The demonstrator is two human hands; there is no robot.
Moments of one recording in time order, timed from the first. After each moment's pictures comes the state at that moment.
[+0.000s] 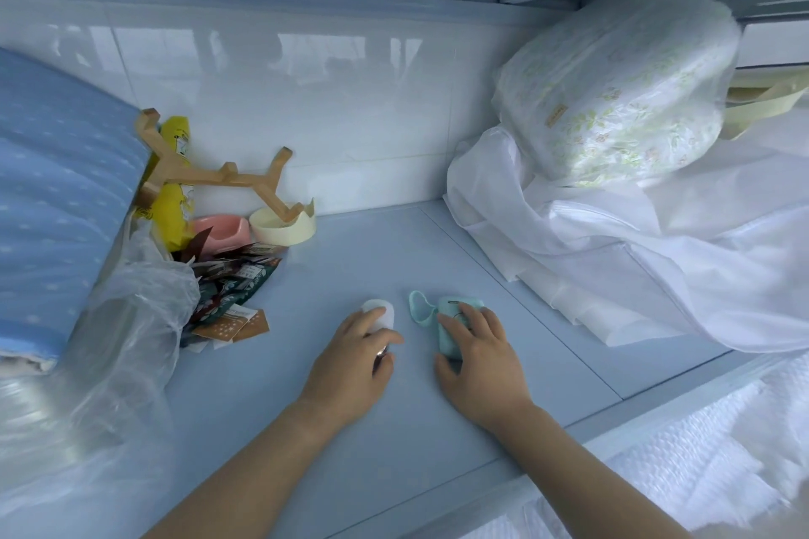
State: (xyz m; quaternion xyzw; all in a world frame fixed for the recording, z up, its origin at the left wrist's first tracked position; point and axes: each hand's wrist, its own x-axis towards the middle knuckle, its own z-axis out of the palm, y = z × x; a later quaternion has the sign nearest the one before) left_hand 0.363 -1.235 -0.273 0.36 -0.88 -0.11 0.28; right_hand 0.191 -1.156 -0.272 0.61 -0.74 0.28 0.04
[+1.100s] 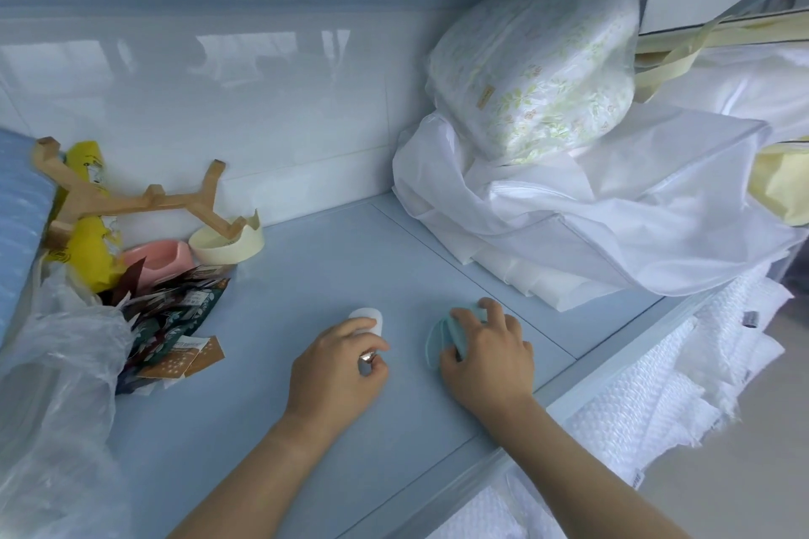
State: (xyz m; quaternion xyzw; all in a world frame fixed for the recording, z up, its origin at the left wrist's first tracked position) left_hand 0.343 -1.212 -0.255 0.40 -0.85 -0.11 0.32; right_hand 0.182 -1.124 -0.264 0.45 -0.85 0.26 0.05
